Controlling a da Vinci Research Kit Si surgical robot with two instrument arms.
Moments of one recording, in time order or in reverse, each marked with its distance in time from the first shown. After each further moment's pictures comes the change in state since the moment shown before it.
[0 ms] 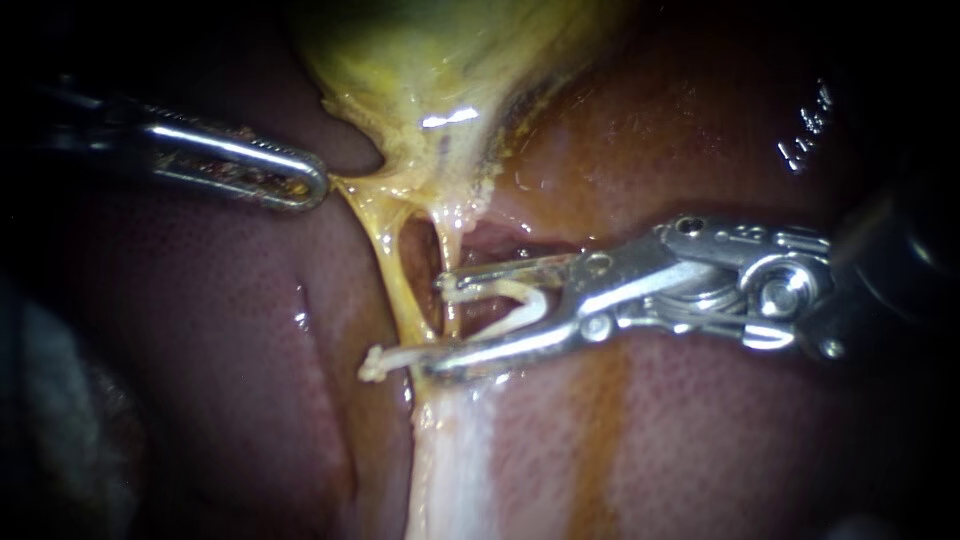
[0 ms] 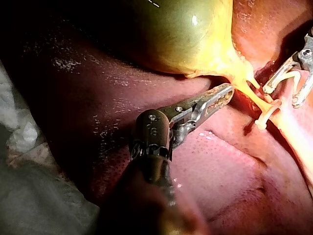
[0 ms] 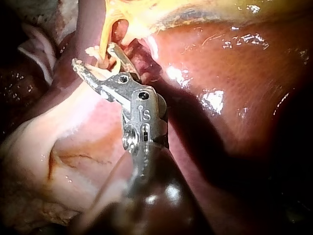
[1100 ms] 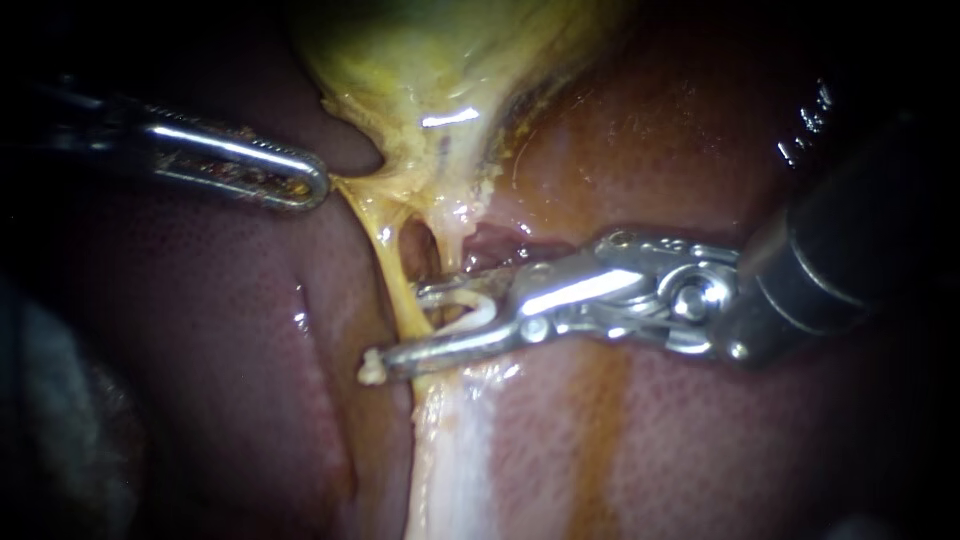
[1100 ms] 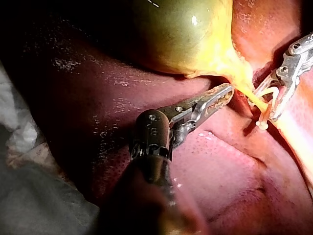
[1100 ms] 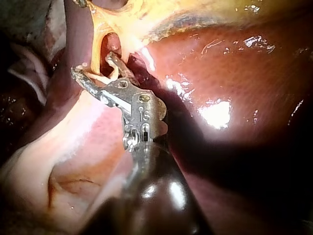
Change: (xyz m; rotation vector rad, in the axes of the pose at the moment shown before) right arm -0.003 0.004 0.004 -0.011 -0.042 0.116; left arm 0.000 0.000 0.000 0.000 0.001 0.000
